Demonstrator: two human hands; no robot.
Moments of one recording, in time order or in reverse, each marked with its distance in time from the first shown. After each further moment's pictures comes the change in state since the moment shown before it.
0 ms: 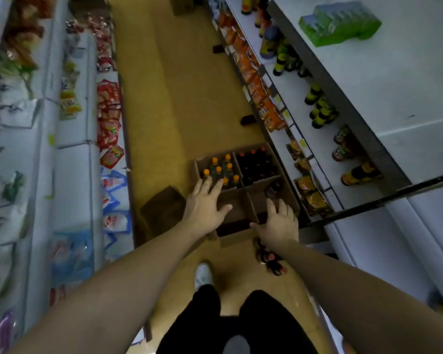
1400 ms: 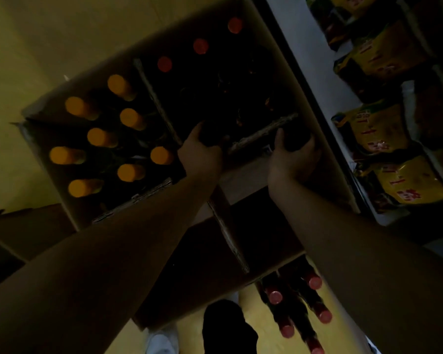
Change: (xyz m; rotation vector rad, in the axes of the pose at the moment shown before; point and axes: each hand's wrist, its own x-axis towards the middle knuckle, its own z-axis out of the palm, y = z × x) left_hand 0.537 -0.004 0.395 -0.803 0.102 -0.441; right_hand 0.547 0.183 0.266 0.817 0.446 0.778
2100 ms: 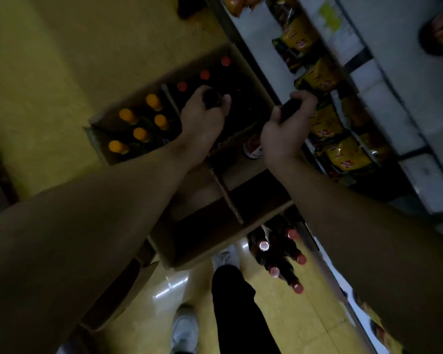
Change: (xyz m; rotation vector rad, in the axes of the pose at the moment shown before) left_hand -0.109 0.115 -0.084 -0.090 -0.131 0.224; right_hand -0.110 -0.076 -0.134 0.347 -0.058 -0.470
